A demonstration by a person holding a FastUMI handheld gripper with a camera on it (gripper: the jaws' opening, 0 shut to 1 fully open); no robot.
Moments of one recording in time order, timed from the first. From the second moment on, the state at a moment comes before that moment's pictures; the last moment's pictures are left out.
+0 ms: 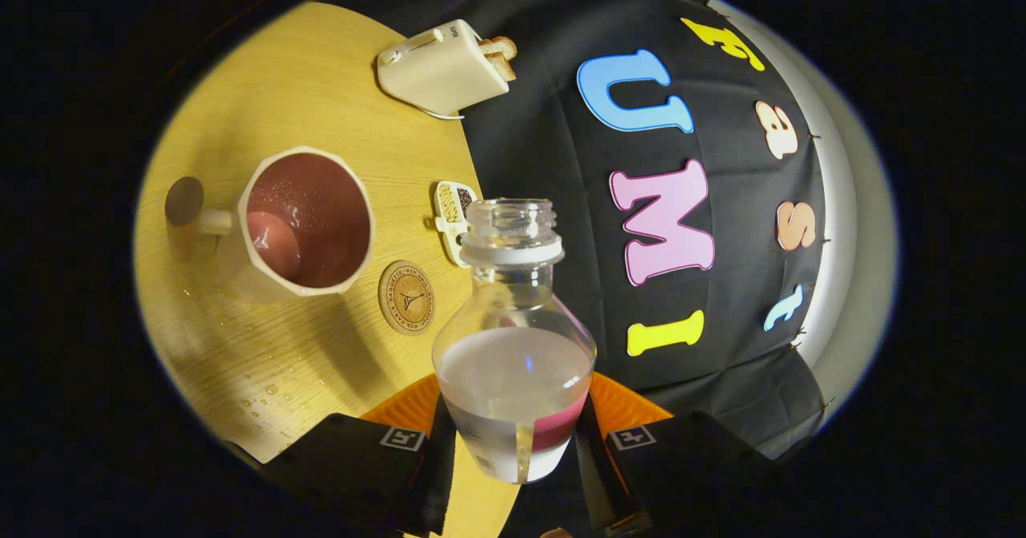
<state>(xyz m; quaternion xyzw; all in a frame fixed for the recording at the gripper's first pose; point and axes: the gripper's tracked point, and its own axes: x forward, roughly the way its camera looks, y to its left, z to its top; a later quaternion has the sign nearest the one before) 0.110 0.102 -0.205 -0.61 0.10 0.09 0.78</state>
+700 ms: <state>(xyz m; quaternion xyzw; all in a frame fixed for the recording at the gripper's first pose) 0.124 0.127 -0.203 -0.74 0.03 0.13 0.65</state>
